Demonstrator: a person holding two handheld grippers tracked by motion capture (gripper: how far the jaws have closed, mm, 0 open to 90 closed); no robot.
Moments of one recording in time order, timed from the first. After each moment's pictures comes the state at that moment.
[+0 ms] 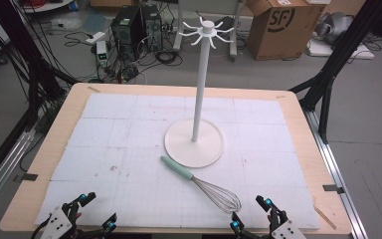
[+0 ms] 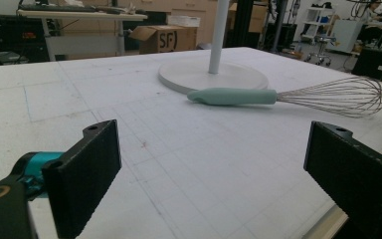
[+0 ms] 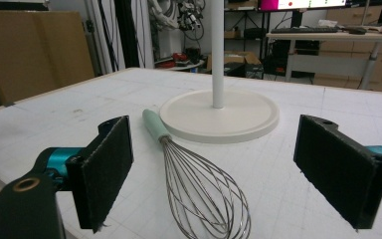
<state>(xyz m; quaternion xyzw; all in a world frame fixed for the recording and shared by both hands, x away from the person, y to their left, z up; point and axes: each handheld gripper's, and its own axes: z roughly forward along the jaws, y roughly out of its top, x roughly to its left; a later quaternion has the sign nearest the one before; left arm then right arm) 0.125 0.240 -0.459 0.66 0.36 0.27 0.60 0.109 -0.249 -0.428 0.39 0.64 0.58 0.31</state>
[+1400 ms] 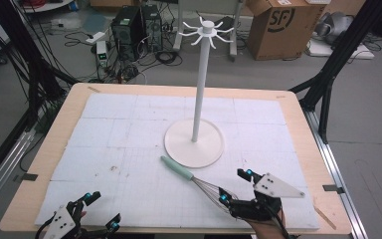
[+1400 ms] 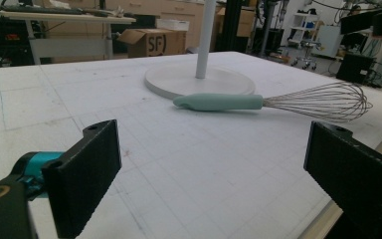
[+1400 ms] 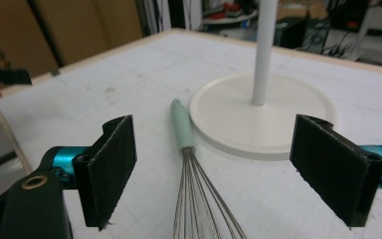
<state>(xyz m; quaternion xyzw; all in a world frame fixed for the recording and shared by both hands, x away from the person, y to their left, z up) 0.129 0.232 -0.458 0.66 0.35 0.25 0.61 0.193 -0.228 -0.384 0.35 0.75 0.53 0.19</state>
